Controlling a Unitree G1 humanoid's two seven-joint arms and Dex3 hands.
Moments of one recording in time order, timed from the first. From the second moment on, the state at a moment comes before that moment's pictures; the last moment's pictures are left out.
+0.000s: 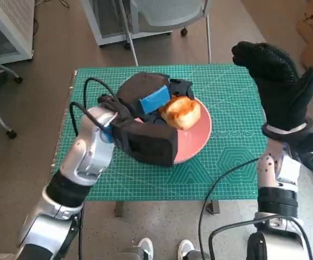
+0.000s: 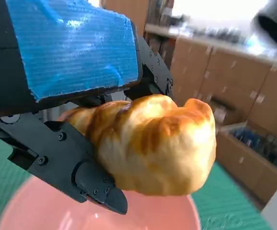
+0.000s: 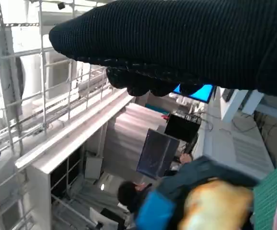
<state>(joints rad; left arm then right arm) -0.88 0.32 -0.40 0.27 0.59 0.09 -0.39 -0.74 -0.19 -0.26 0.55 0.44 -0.60 0.69</state>
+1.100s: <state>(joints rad) -0.89 0.39 -0.35 0.35 0.44 0.06 -0.66 -0.71 -0.20 -0.25 0.51 0.43 -0.60 0.65</state>
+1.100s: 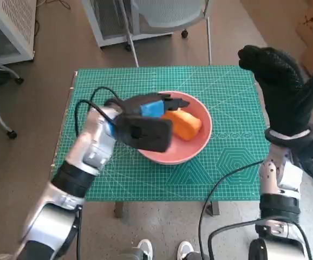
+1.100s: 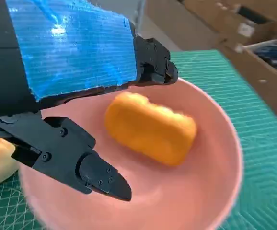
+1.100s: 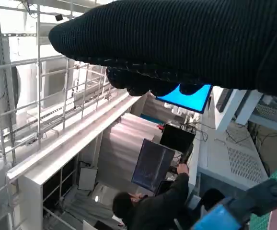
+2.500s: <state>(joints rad) -0.69 0.66 -0.19 0.14 0.49 0.23 -0.60 -0.75 -0.19 -0.25 0.59 0.44 -0.61 0.69</state>
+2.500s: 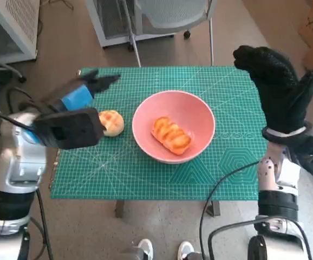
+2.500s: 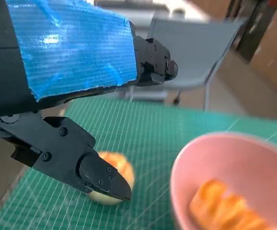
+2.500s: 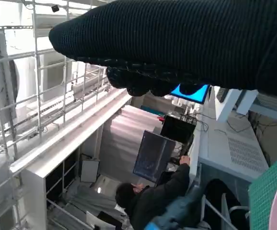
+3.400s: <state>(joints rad) -0.95 0.46 -0.43 0.89 0.64 0.19 -0.42 -0.77 -0.20 -0.26 0.61 0.44 -0.62 0.72</state>
